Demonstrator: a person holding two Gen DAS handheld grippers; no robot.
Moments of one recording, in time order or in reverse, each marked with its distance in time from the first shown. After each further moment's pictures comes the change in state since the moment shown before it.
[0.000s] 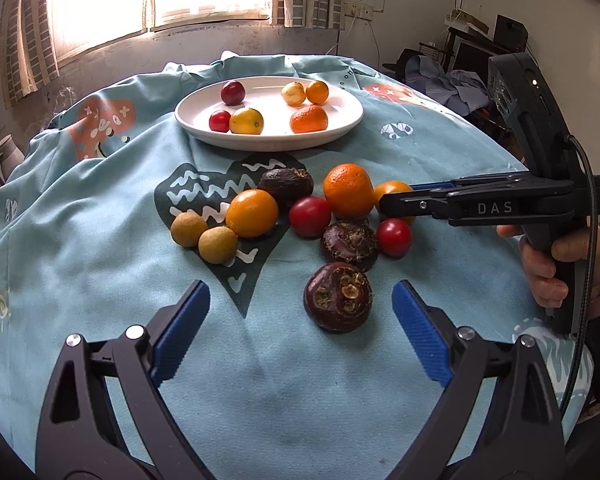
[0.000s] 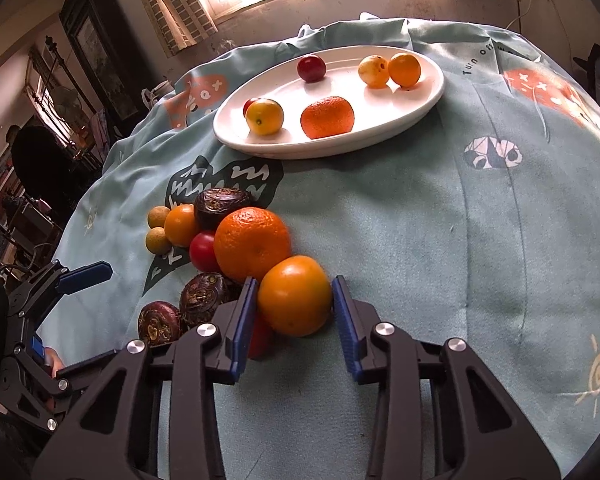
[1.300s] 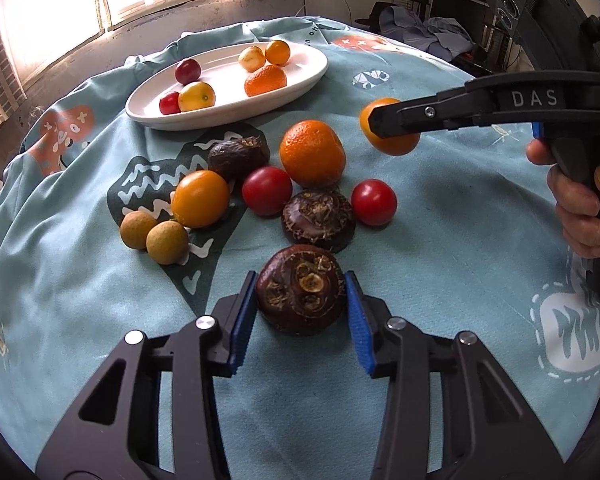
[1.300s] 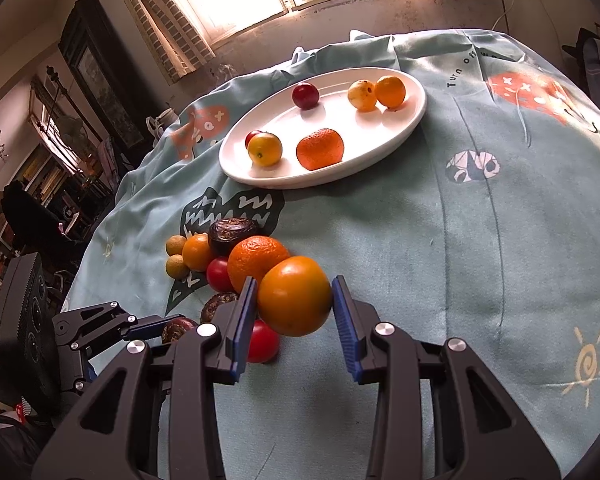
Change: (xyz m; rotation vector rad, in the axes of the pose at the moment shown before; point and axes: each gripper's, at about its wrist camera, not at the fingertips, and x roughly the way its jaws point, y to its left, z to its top) left arm 0.032 -0.027 0.001 0.140 0.124 -0.002; right arm -0.025 -0.008 0.005 0.054 -0.064 0.043
